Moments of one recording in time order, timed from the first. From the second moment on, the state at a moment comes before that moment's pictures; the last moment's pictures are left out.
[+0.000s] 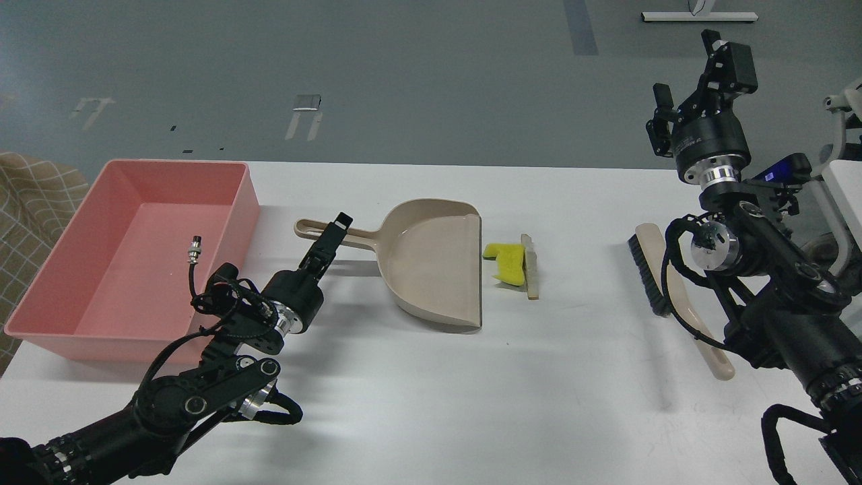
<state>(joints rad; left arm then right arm) -0.40 0.30 -0.54 -1.06 0.99 0.46 -0.32 0.74 -0.16 1.06 0.74 -0.62 0.01 0.44</state>
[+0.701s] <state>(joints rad) -0.44 0.22 -0.54 -0.96 0.99 0.47 -0.30 0.73 -0.16 1.06 0.75 -0.62 0.01 0.44</state>
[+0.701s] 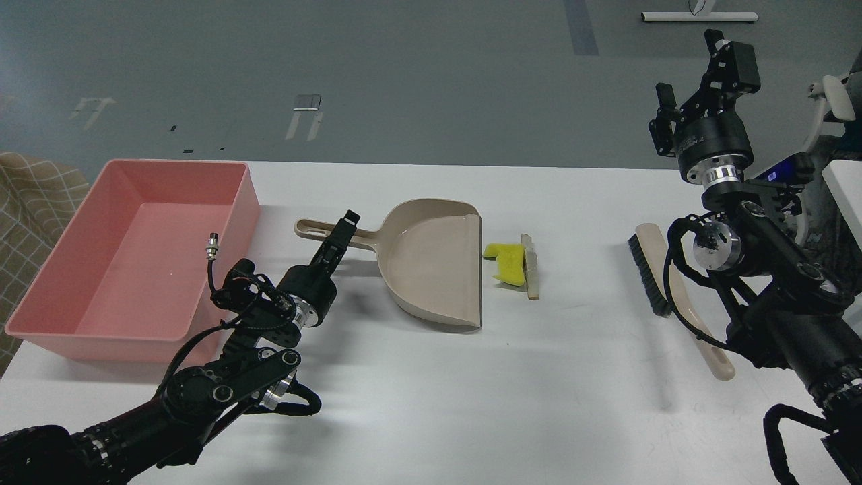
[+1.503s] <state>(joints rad) -0.45 0.22 -0.54 -0.96 0.99 0.49 -0.24 0.57 -1.09 0.43 1.39 -0.83 0.02 0.29</state>
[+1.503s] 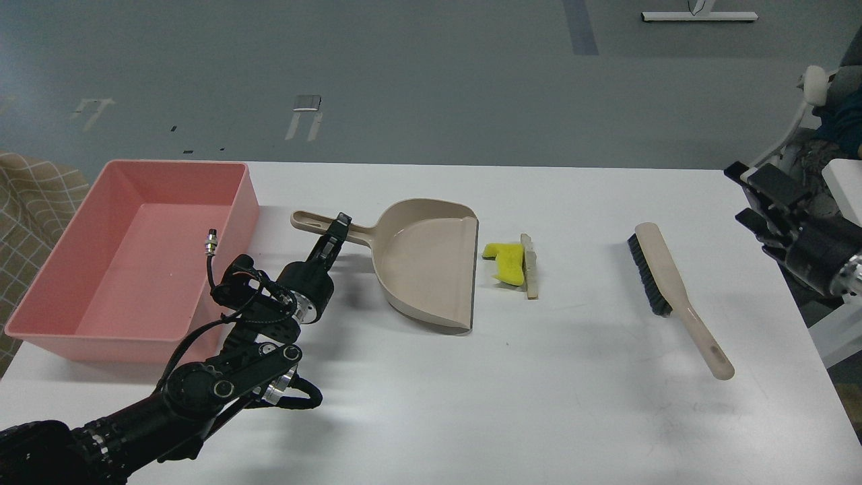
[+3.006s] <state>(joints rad) -0.45 0.20 -0.54 -1.00 0.99 0.49 -0.25 0.55 -1.11 0.23 1.58 -1.21 0.06 0.05</state>
